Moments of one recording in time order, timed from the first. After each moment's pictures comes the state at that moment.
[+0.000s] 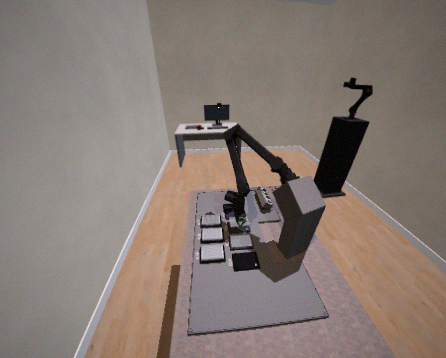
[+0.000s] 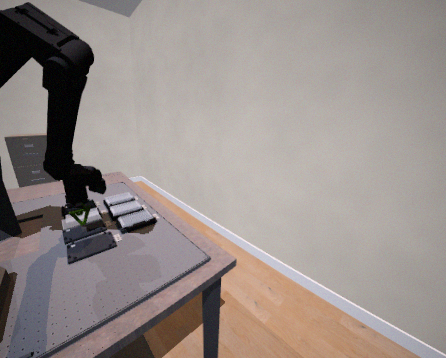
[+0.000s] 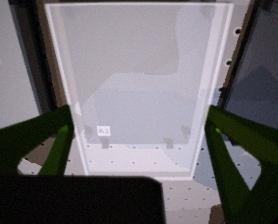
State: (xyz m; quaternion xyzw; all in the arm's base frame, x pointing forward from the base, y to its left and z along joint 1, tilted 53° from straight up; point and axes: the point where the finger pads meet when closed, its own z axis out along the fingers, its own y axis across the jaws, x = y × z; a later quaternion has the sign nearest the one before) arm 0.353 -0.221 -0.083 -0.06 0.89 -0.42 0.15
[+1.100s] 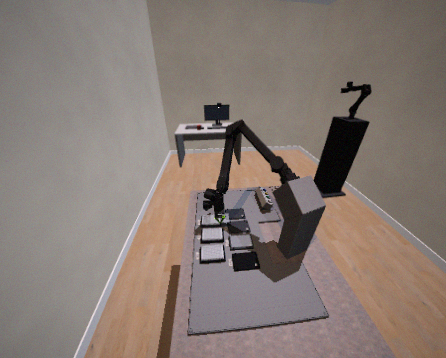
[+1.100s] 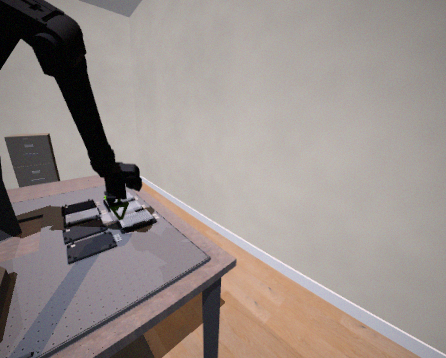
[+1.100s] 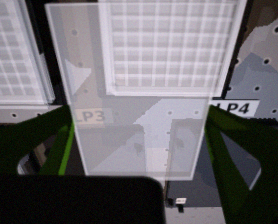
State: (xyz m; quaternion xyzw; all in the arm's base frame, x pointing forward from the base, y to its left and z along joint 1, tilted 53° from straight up) arm 0.472 -0.223 -0.019 -0.04 0.90 -0.41 0.16
